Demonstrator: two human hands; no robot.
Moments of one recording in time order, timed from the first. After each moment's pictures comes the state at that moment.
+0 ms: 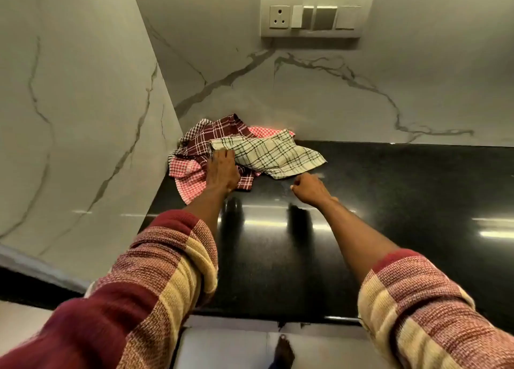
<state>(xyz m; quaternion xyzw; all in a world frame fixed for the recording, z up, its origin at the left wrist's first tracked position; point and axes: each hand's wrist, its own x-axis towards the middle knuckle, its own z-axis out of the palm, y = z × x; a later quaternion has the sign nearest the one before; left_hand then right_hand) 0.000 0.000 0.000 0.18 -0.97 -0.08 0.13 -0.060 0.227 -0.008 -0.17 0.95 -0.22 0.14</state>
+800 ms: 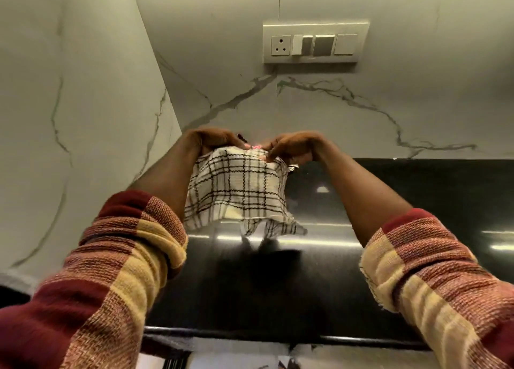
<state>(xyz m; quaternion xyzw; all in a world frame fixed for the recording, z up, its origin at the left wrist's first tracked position) -0.031 -0.054 0.157 0.15 -0.73 -0.59 -0.32 -0.100 0.164 0.149 -0.29 0.69 -0.42 0.51</state>
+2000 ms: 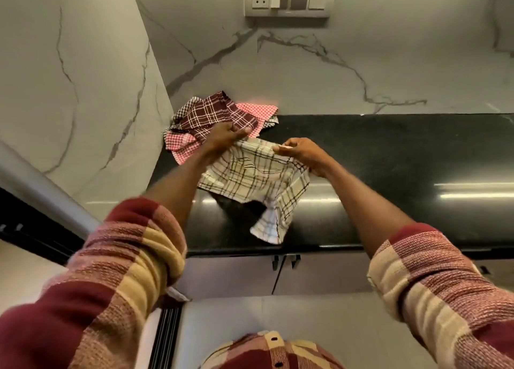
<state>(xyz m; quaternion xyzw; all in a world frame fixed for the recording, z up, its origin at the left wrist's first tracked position) 0.101 0.037 0.089 0.11 -0.83 -0.54 0.01 0.042 0.267 0.064 -0.15 0.83 -0.49 0.22</state>
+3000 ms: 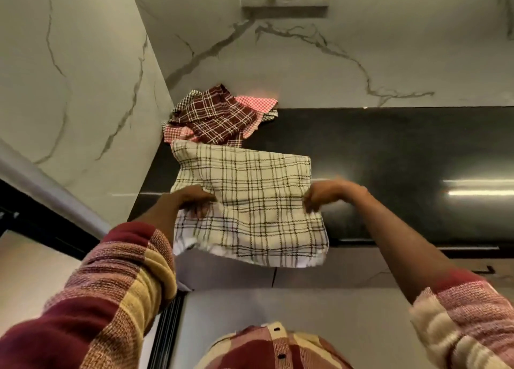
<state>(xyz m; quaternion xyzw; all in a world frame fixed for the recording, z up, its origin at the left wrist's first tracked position) 0.190 0.011 -0.011 0.26 -0.87 -0.30 -0.29 0.077 0.341 0.017 -0.25 0.88 -0.03 0.39</state>
